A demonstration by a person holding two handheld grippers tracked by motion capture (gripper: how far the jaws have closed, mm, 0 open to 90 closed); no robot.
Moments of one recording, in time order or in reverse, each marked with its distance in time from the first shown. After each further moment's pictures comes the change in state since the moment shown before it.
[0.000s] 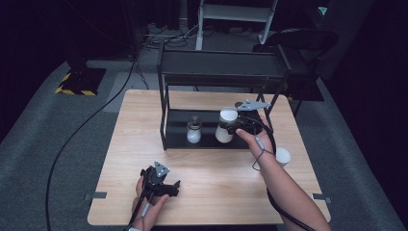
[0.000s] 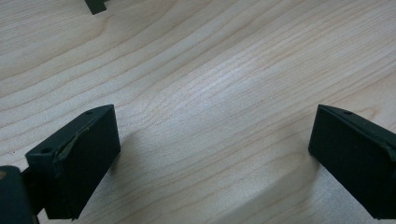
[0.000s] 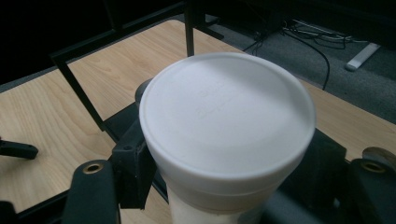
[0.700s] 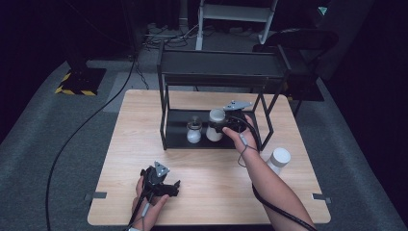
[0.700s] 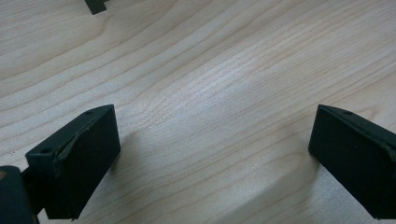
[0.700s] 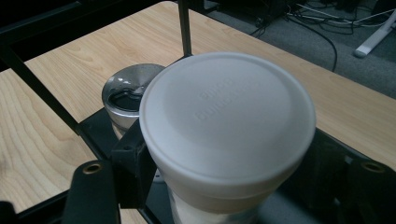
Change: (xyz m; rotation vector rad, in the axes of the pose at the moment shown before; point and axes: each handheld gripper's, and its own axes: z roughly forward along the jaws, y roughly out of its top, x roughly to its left) left arm 0.000 0.000 0.000 0.000 0.000 0.000; right arm -0.002 -0.005 0.062 0.043 -0.001 0.020
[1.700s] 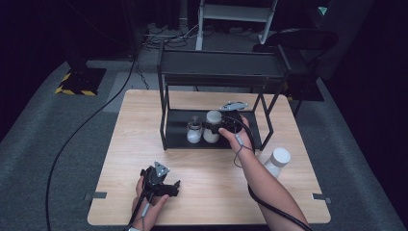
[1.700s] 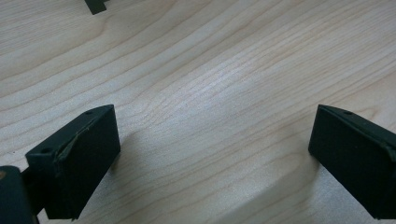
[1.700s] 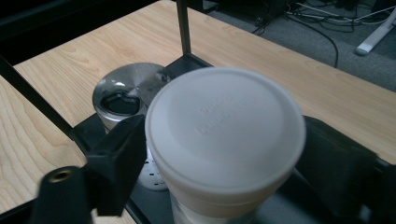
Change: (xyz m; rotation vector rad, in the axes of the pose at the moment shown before) left arm 0.000 0.000 0.000 -0.001 0.000 -0.002; right arm 0.002 -0.004 0.010 -0.009 -0.005 0.012
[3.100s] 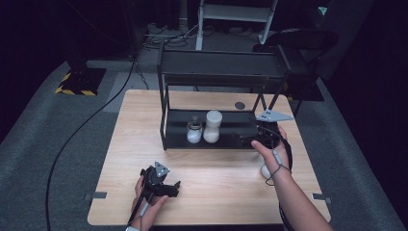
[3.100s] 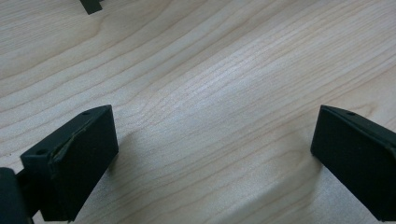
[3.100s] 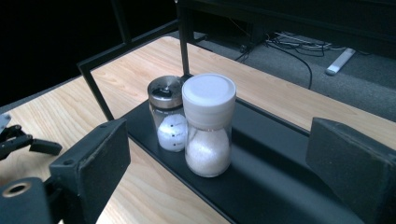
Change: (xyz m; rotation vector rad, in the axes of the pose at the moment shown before) left arm 0.002 0.001 0.000 0.008 -0.011 0.012; right arm 0.020 -0.027 -0.138 -0.111 -0.044 0.019
